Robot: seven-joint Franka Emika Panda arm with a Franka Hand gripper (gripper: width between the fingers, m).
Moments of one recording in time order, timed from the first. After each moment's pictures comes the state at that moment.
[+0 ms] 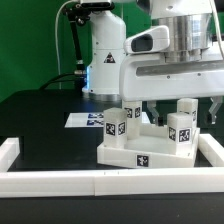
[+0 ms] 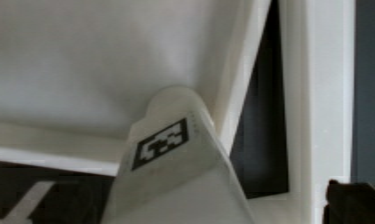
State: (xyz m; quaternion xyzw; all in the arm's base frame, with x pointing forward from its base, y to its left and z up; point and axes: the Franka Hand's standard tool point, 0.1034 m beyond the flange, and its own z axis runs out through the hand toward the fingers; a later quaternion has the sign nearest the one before) arm 0.586 0.090 0.076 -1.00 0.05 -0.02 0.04
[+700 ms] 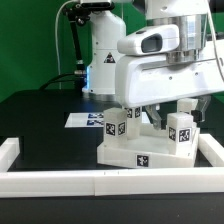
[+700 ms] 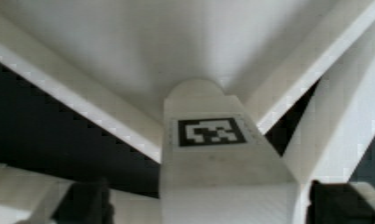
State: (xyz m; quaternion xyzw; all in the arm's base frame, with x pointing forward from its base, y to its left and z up) arm 0.587 0.084 0.075 -0.99 -0.15 -0.02 0.03
